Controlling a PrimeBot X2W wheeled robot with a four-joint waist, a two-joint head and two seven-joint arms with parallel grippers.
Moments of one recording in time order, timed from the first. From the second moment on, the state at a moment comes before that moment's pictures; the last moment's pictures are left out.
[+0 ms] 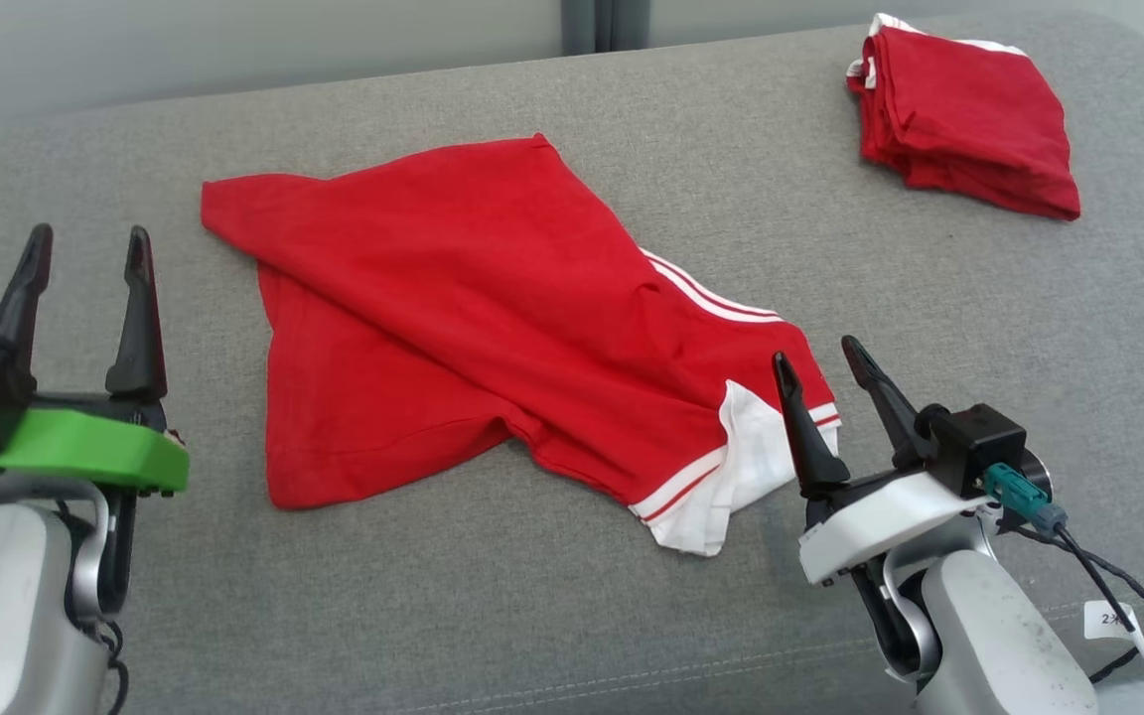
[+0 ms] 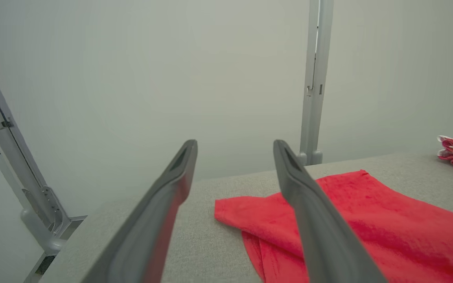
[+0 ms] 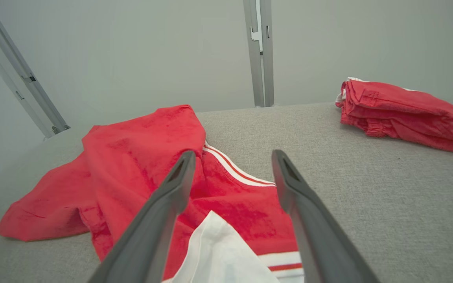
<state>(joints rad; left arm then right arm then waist) -0.41 0.42 -0.20 0.27 -0.44 0.00 -0.26 -0.27 -0.05 0.18 0.32 0.22 0.13 -0.26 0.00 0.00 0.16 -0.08</state>
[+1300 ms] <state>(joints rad) -0.10 0.12 -0.02 0.06 -0.27 -0.06 -0.26 -0.60 -0.16 0.07 0.88 0.17 0.13 -0.08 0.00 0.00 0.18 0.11</state>
